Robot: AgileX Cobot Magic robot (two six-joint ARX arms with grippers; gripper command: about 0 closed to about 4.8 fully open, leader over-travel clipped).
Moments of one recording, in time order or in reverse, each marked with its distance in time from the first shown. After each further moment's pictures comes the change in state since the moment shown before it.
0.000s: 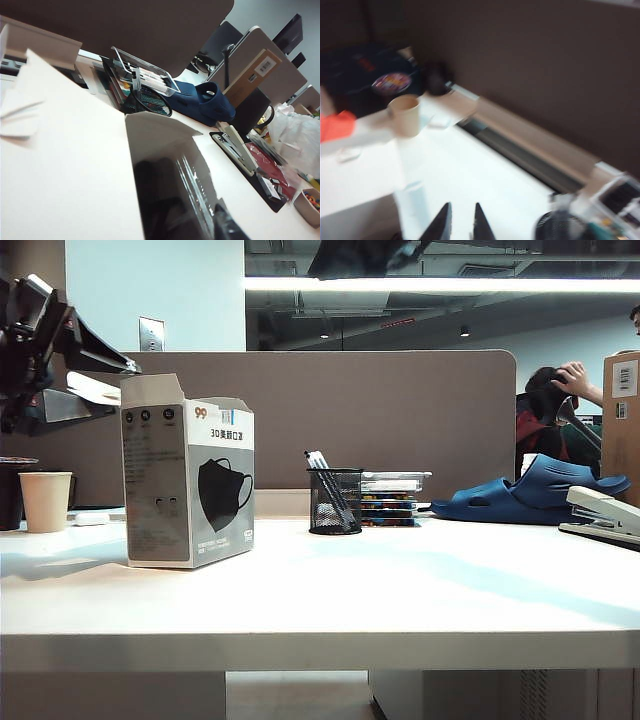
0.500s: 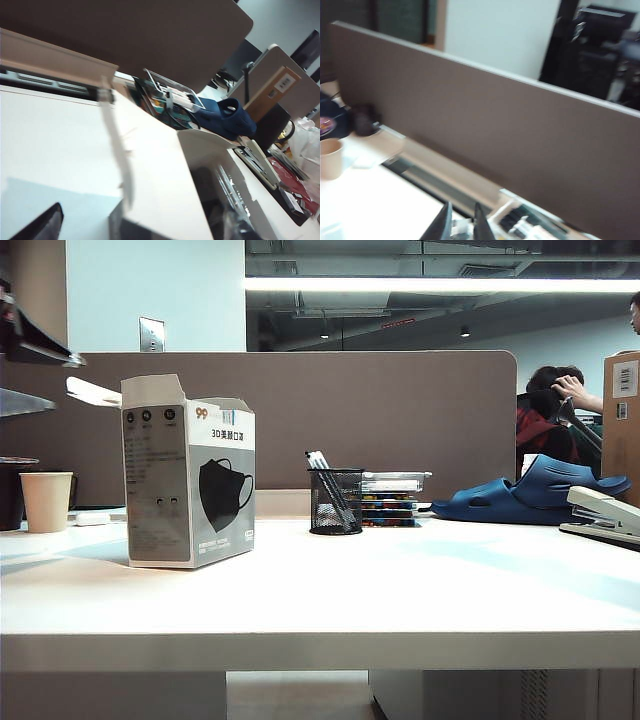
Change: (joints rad) left arm 0.162 -0.014 0.000 0.000 0.085 0.020; right arm -0.148 -0.168 0.000 -0.008 0.066 -0.058
